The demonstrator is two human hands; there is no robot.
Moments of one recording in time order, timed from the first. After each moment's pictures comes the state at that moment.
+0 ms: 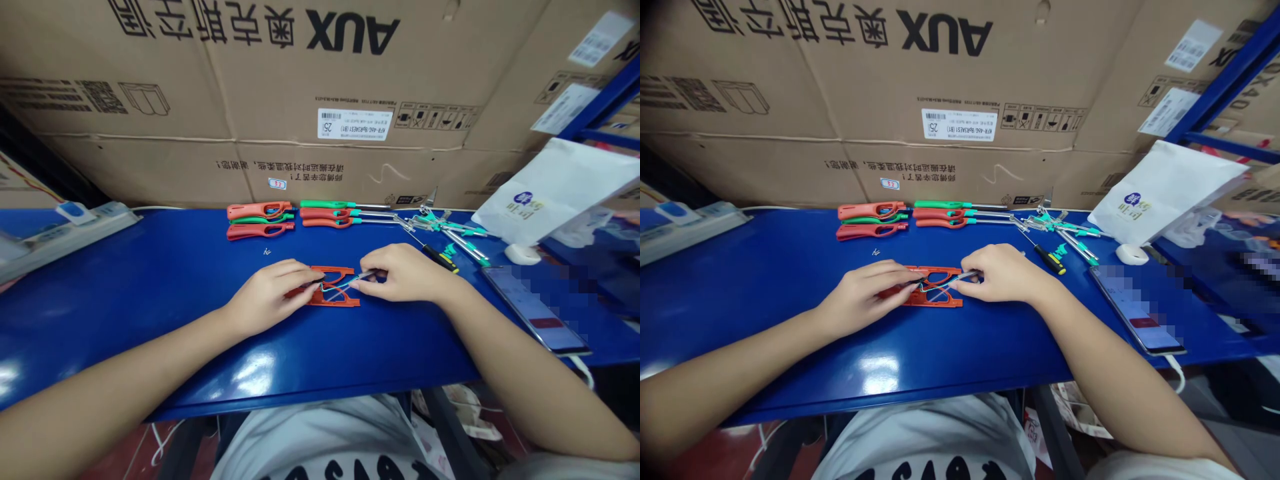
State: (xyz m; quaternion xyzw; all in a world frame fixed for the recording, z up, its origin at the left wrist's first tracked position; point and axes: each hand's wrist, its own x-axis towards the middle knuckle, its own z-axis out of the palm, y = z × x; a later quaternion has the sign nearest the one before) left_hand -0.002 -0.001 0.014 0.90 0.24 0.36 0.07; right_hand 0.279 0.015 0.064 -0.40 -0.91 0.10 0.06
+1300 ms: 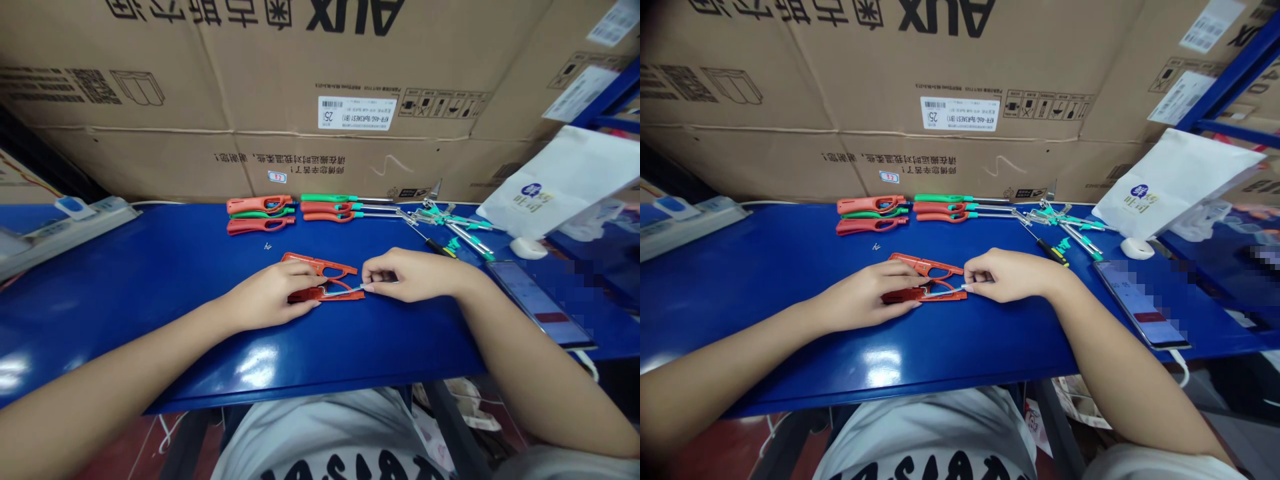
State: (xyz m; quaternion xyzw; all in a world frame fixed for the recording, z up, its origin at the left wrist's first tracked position) left_hand -0.008 0.003 0.021 0.94 0.26 0.19 0.14; right_hand 0.291 0.016 0.068 -0.37 -0.88 0.29 -0.01
